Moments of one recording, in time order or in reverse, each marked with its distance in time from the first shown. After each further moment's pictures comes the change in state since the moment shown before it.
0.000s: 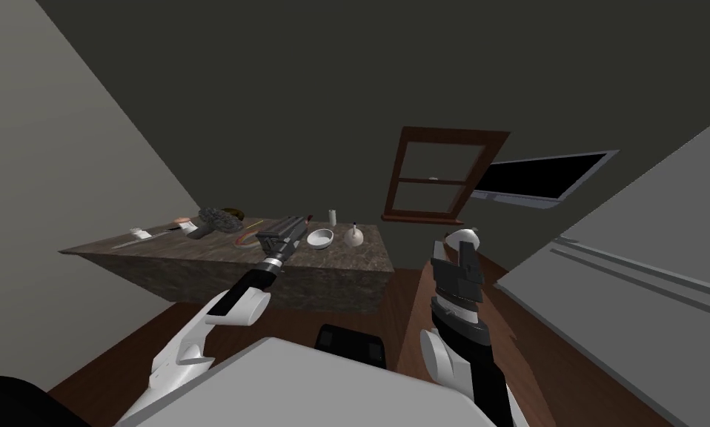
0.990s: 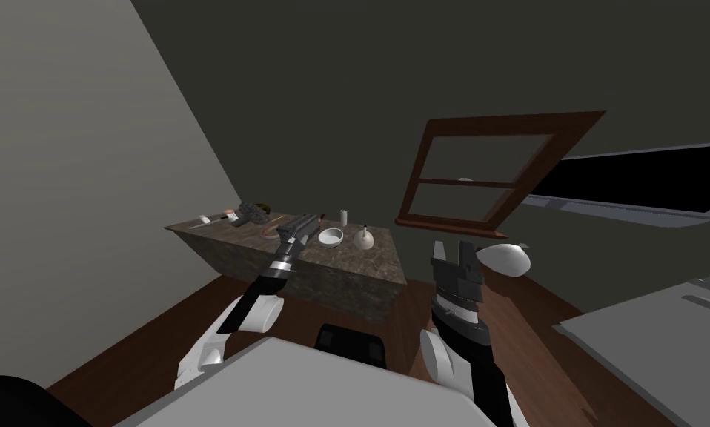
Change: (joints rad) left arm 0.013 -0.101 -0.129 -0.021 -0.060 -0.284 -0.008; right arm 0.000 0.000 0.000 0.000 0.000 0.000 0.000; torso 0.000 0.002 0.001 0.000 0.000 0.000
